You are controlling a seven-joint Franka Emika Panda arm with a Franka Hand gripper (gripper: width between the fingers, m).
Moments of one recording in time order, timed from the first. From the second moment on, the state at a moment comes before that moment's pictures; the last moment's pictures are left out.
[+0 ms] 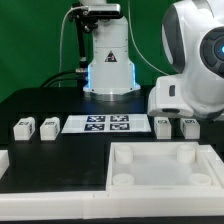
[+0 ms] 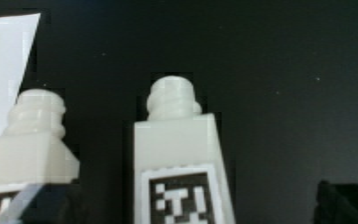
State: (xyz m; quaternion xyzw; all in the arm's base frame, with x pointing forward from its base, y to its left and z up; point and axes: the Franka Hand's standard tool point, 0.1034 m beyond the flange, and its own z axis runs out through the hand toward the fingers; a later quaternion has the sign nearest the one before) arm 0.376 0.168 0.021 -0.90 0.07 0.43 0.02
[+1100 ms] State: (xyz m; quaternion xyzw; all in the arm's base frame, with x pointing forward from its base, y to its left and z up) arm 0.371 0.172 0.013 -0.90 0.07 0.43 0.02
